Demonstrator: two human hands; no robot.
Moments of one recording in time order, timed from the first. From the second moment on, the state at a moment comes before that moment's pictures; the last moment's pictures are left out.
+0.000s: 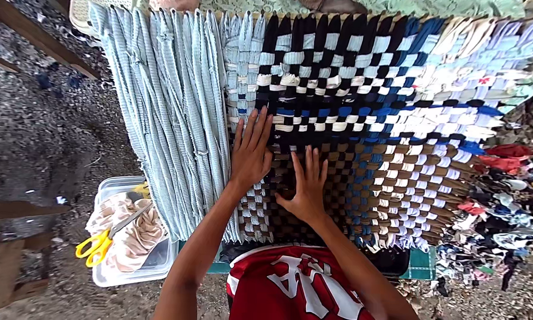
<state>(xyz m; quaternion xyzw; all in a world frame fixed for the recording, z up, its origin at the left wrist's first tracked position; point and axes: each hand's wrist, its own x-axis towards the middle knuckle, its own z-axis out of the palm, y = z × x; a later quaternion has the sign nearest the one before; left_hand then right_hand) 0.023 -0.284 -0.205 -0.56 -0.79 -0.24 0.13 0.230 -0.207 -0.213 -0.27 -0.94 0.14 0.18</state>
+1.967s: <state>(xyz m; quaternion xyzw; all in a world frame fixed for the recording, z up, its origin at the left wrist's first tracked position) 0.018 -0.280 -0.200 -0.56 -0.77 -0.25 0.14 0.308 -0.225 -0.233 -0.24 -0.94 0.21 0.09</state>
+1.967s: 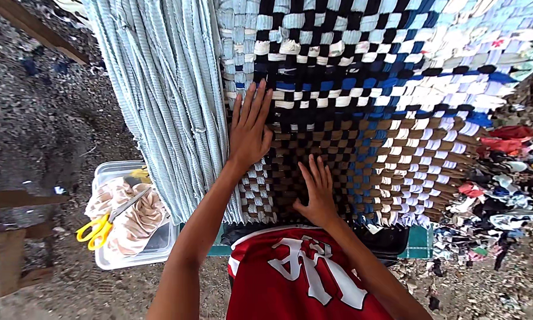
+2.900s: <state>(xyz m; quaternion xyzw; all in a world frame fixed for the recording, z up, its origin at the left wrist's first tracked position) 0.019 -0.279 -0.199 -0.56 -0.78 -0.25 0.14 0.326 -0.253 -0.224 -0.24 -0.94 0.25 0.03</state>
